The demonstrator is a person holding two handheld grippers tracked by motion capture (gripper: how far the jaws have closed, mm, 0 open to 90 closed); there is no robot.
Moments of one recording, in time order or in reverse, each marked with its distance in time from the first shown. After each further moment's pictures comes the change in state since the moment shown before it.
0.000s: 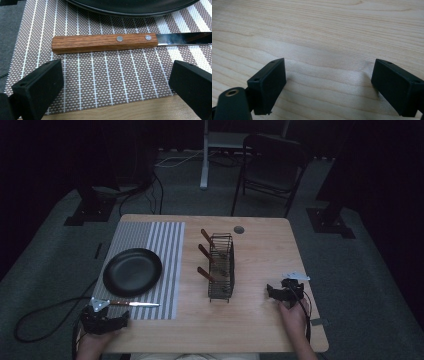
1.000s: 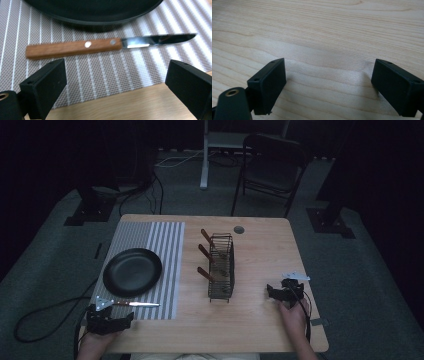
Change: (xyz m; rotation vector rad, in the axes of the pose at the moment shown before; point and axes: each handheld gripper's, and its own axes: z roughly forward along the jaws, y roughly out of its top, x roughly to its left) left arm -0.017 0.015 -0.018 0.007 -0.133 0.027; right arm 0.000 0.000 0.000 0.000 0.000 0.001
